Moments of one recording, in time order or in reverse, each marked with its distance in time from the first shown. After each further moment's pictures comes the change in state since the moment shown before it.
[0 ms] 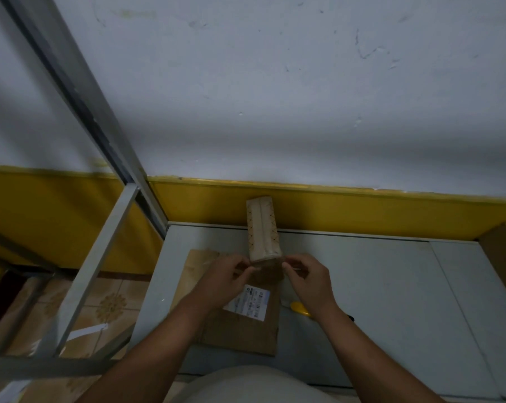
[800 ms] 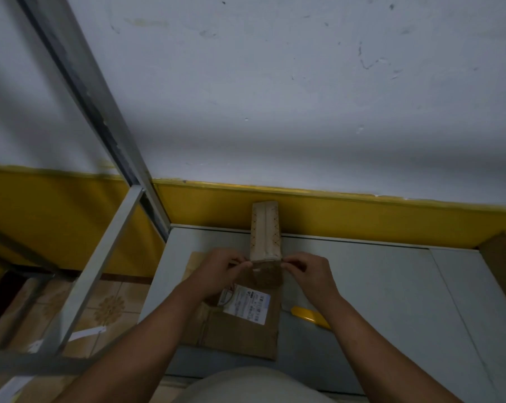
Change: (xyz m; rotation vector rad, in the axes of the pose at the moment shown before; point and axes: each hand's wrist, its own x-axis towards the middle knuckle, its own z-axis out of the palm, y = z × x) left_hand 0.020 -0.011 -0.023 -0.012 -0.030 -0.046; right_hand 0.027 -0.002 -0.009 -0.164 -0.113 -0.066
